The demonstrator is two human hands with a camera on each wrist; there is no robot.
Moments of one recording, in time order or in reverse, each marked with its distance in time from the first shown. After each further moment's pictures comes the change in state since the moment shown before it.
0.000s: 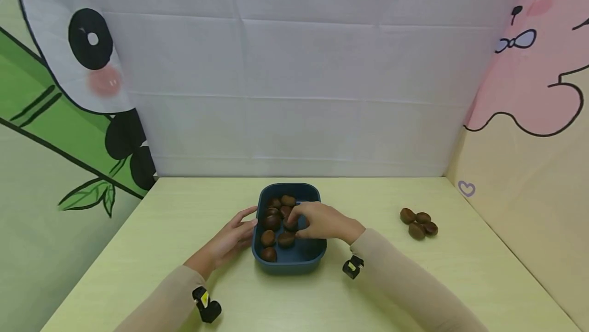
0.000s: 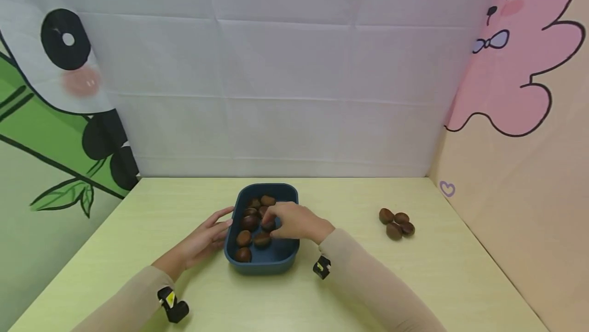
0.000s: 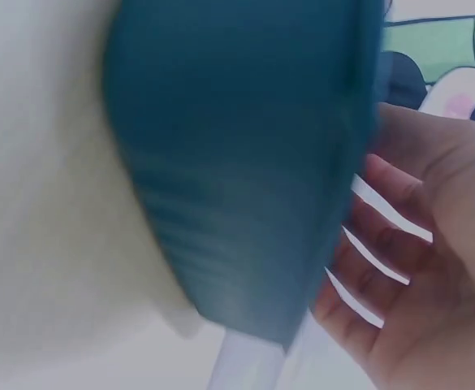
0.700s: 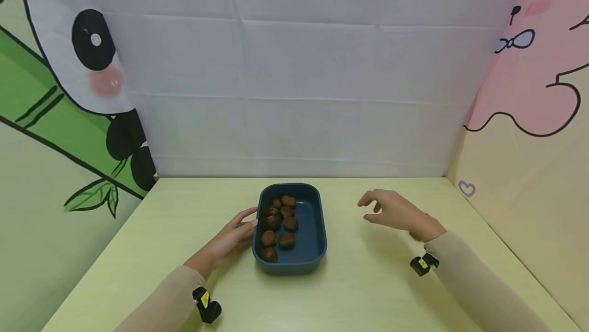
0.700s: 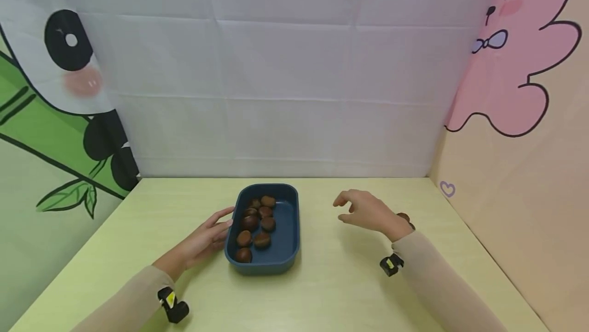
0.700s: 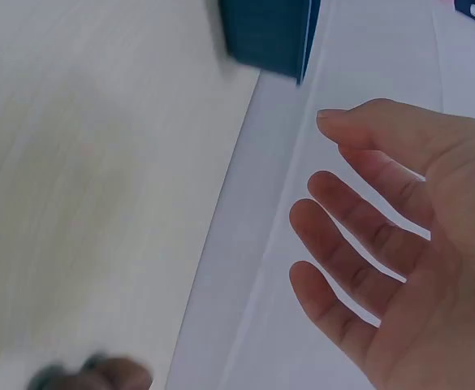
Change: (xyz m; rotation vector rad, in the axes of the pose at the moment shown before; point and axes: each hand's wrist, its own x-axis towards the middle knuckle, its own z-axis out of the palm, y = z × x) left_hand -0.003 0.004 0.003 0.020 0.018 -0.010; right_hand -0.119 0.064 -0.070 0.016 0.172 0.217
